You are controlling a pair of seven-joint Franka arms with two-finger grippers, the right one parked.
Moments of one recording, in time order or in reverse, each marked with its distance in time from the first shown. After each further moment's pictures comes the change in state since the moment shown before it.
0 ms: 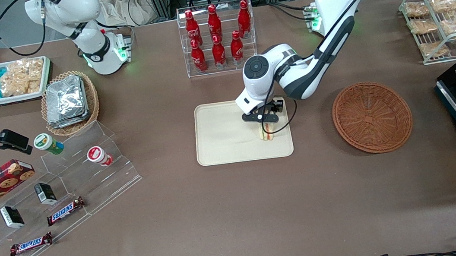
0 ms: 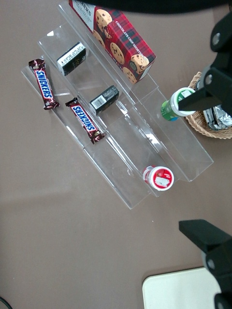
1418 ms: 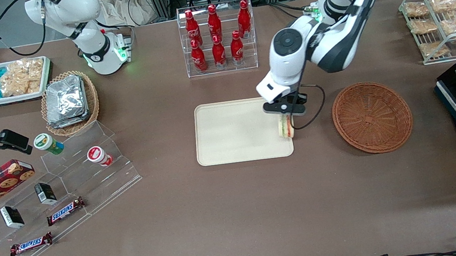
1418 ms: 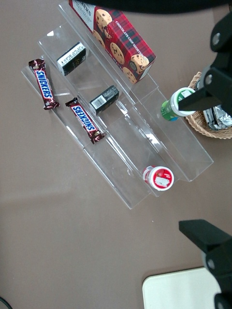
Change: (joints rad) arm 0.092 -0.268 -0.001 -0.080 -0.153 -0.016 0.234
